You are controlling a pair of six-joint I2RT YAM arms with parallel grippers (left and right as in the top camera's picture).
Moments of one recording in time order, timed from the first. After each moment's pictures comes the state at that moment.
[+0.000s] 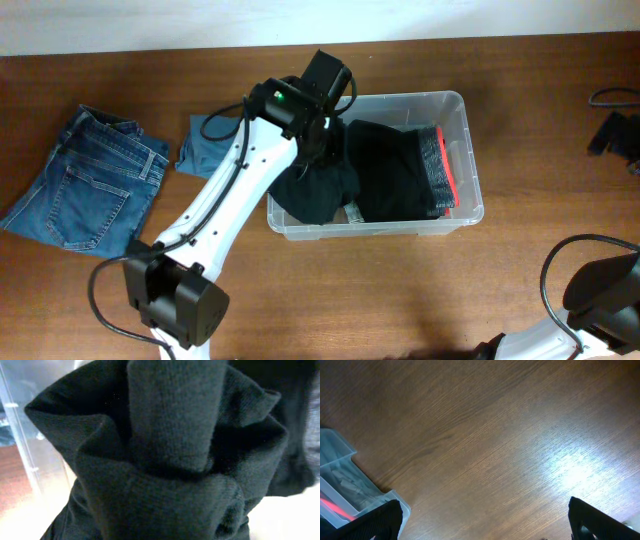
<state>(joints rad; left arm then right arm) -0.57 1.96 1.97 -1.29 0.02 -0.46 -0.61 1.84 2.00 -1.50 0.00 0.05</state>
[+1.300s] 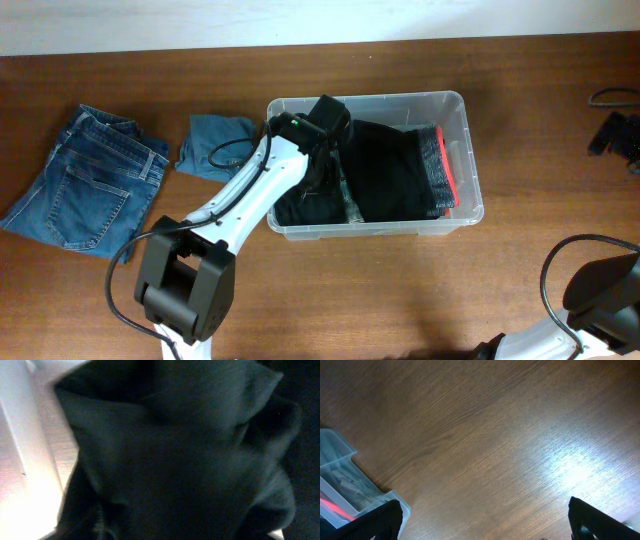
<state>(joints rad) -0.58 1.99 1.66 -1.10 -0.06 -0.53 -0.61 1.84 2.00 -1.50 0.00 0.05</state>
